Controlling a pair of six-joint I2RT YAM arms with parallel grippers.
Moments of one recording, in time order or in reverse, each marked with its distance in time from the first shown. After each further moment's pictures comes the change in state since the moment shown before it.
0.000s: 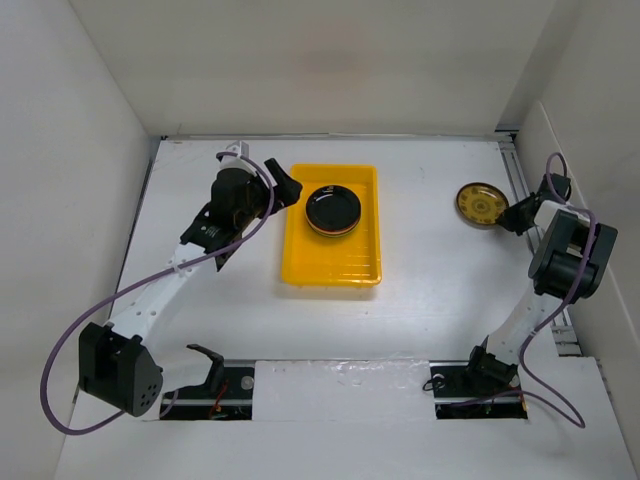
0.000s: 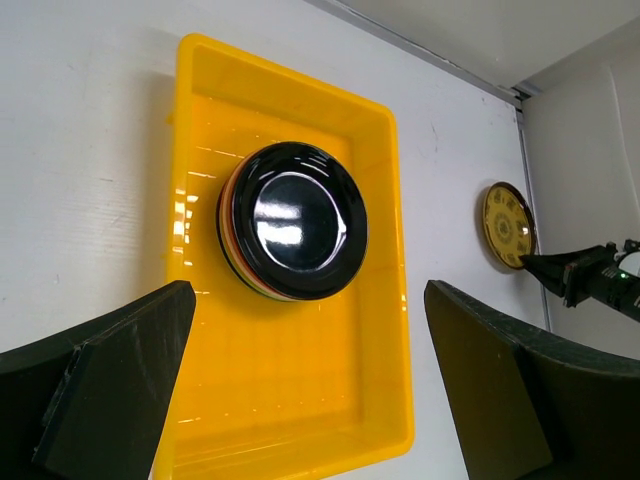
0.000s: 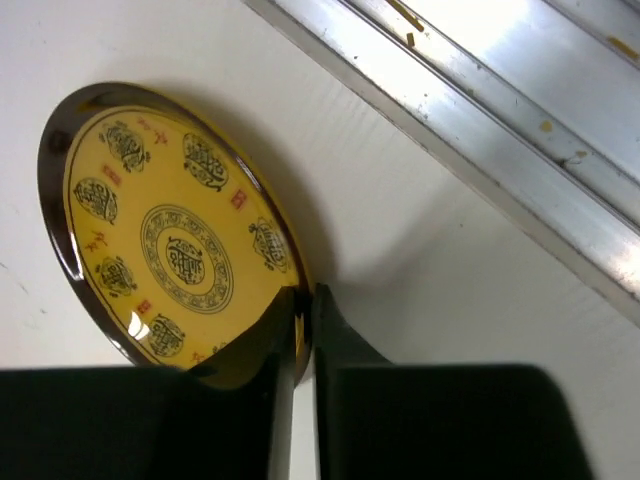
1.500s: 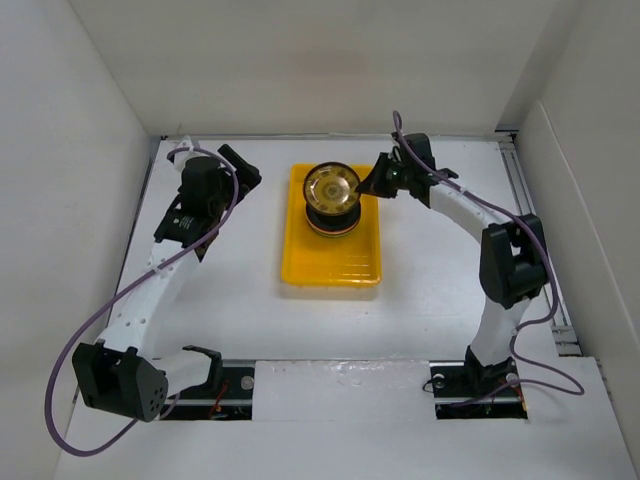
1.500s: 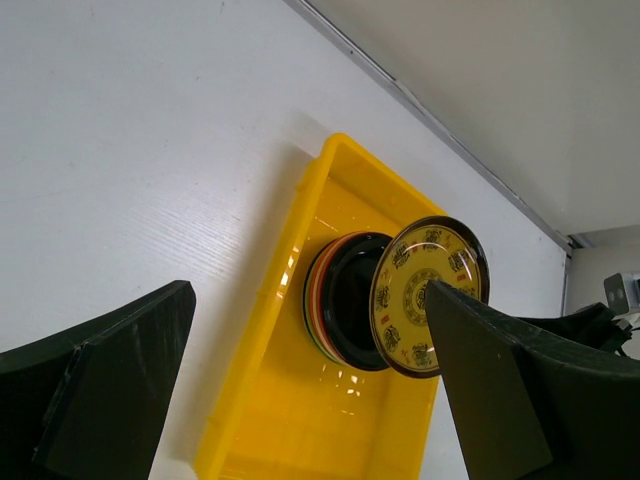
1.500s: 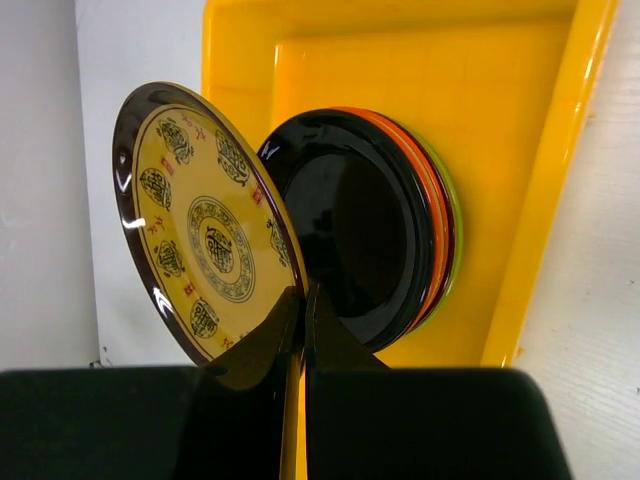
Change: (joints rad) left arm 0.169 -0.034 0.110 -0.206 -0.162 -0.118; right arm 0.795 -0.073 0.214 0.029 -0.232 -0.011
